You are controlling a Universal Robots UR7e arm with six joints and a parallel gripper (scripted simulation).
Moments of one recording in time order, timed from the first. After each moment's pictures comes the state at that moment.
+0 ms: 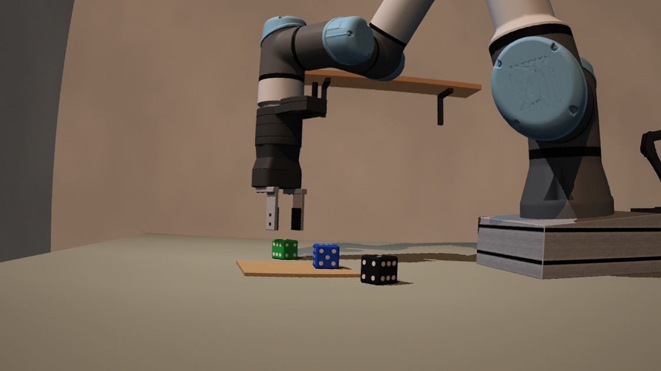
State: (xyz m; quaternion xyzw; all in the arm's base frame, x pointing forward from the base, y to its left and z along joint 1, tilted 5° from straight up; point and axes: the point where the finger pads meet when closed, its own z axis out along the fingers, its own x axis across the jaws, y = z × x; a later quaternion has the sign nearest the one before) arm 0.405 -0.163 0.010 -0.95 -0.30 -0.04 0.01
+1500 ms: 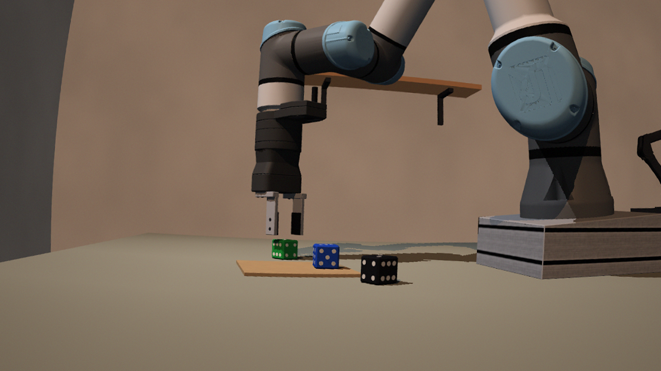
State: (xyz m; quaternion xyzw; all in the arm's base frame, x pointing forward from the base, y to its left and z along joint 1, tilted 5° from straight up) arm 0.406 -0.162 0.002 -0.95 -0.30 -0.04 0.01
